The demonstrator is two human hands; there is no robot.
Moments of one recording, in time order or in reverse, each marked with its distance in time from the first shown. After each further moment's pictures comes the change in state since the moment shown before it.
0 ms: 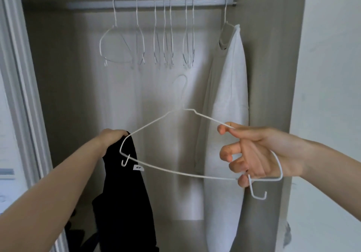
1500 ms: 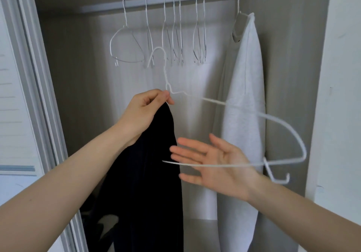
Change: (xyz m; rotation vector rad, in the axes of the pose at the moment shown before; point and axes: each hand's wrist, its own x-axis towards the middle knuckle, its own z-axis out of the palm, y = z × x) left_hand -0.102 0.072 0.028 -0.207 -0.070 0.912; right_hand 0.103 0.068 -0.001 0.356 -0.277 -0.213
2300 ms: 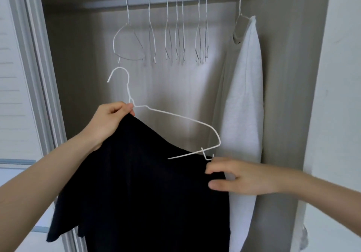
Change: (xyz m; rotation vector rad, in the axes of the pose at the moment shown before) left_hand -0.017 -0.052 -0.075 0.137 0.138 -0.200; right_hand -0.044 -0.024 0.007 -1.844 0.071 0.099
